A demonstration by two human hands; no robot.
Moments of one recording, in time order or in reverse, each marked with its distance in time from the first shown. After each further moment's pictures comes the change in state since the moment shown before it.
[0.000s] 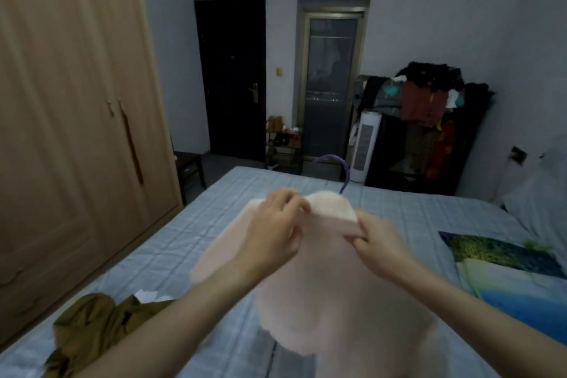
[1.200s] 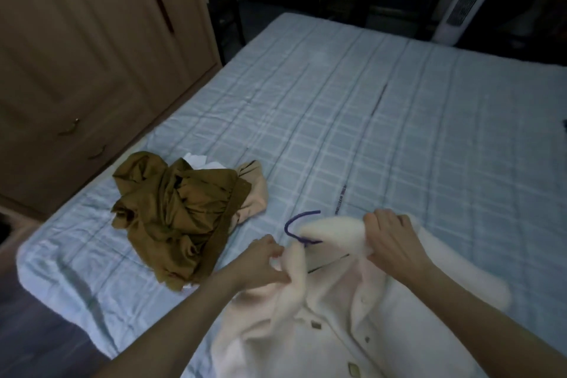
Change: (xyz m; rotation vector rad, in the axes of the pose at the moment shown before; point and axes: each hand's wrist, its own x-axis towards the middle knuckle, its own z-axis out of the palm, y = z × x) left_hand -0.298 -0.167 0.103 -0.390 -1.031 -0.914; right_hand -0.047 0.111 0.317 -0.640 -0.350 -0.308
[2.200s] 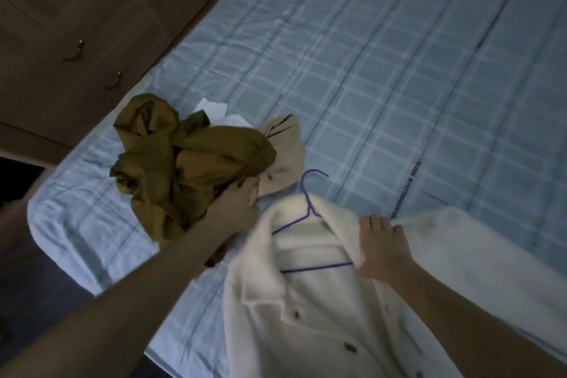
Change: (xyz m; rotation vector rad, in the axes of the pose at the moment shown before) left_hand 0.121 -0.165 -0.067 0.121 0.307 -0.318; right_hand 0.100 -0.091 0.170 0.051 -0.678 -0.047
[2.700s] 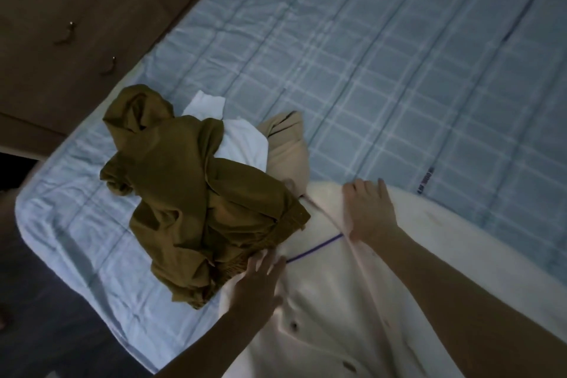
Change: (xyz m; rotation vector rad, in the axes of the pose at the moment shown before) left_hand -0.080 0.003 0.127 0.319 -0.270 0.043; right_hand 0.081 -0.002 -0.043 0.036 0.097 -0.082
